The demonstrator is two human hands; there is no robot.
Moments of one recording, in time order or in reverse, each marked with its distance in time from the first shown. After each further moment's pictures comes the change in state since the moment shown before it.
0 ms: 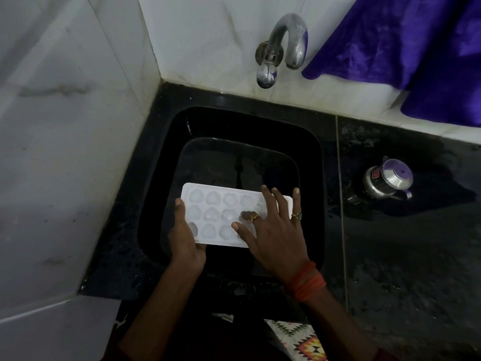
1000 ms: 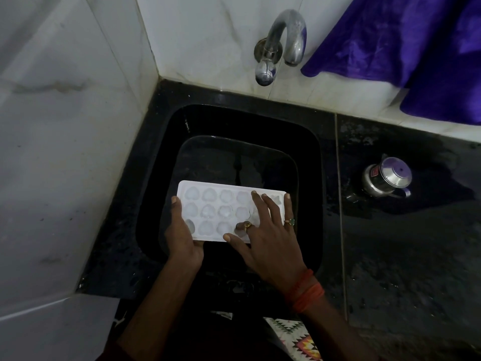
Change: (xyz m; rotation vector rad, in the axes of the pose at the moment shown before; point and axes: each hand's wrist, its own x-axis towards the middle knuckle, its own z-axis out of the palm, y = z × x) left_hand 0.002 0.001 0.001 -0.007 0.068 0.005; right_hand -0.012 -0.008 -0.003 0.064 -0.067 -0.045
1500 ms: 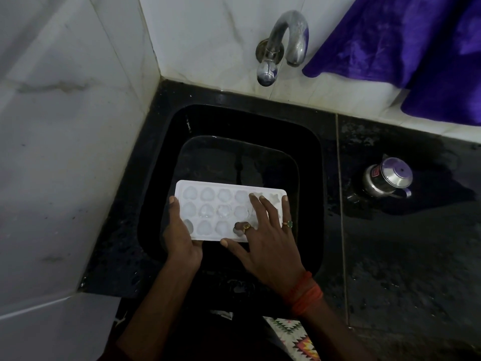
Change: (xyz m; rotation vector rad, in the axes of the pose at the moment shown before) left_hand -0.004 0.004 -0.002 -0.030 0.027 -0.003; right_hand -0.002 -0.007 -0.004 0.023 -0.051 -0.023
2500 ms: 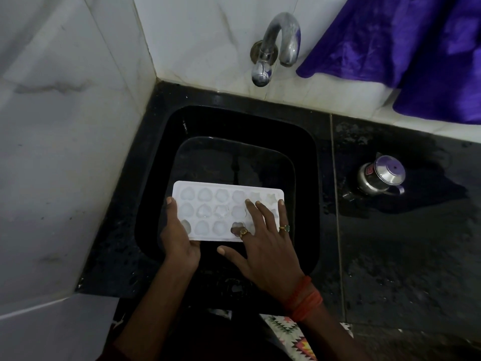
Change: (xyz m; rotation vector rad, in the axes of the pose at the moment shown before) left_hand -0.003 -0.001 -0.001 0.023 -0.012 0.002; right_hand -0.013 -0.003 -0.003 -0.020 -0.050 -0.016
